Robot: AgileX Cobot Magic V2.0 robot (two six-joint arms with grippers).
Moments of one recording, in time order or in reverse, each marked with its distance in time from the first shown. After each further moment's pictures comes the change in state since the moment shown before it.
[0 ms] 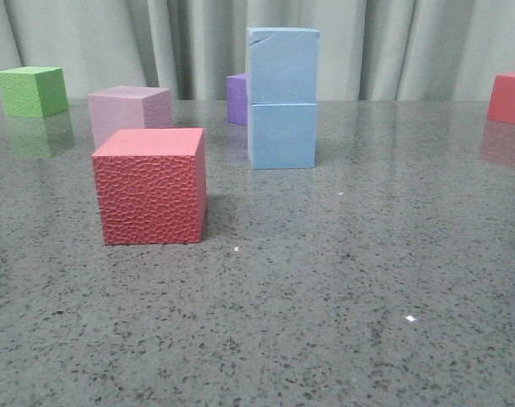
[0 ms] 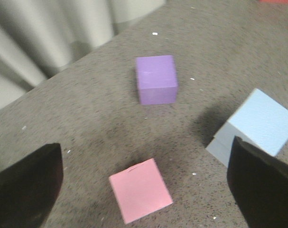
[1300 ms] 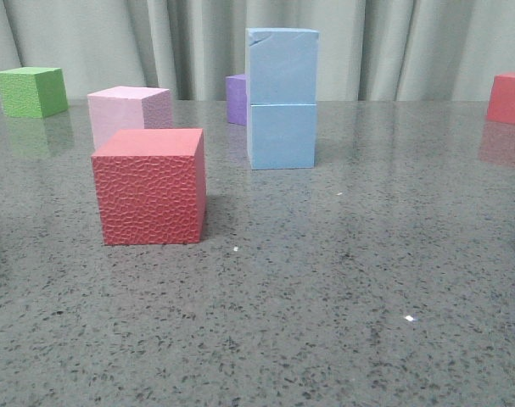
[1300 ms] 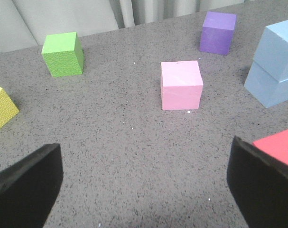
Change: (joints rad) left arm 0.182 -1.100 1.304 0.028 -0.497 -0.039; right arm 0.000 0.000 0.000 0.000 0.049 0.000
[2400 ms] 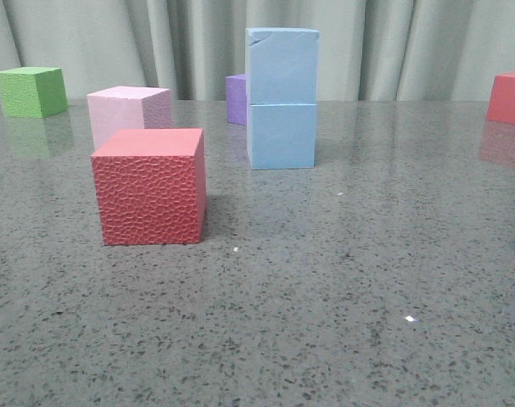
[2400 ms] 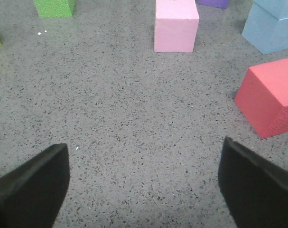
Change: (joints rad) left arm 0.000 -0.276 0.327 0.001 -0.021 -0.052; right arm 0.000 0.000 0.071 0.000 -0.026 0.000
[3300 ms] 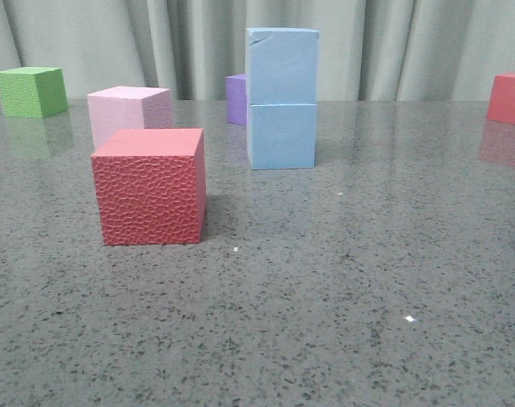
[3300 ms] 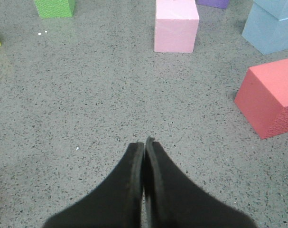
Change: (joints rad) left arm 0.000 0.000 0.000 0.000 -0.001 0.000; right arm 0.000 0.000 0.000 0.000 -0.016 0.000
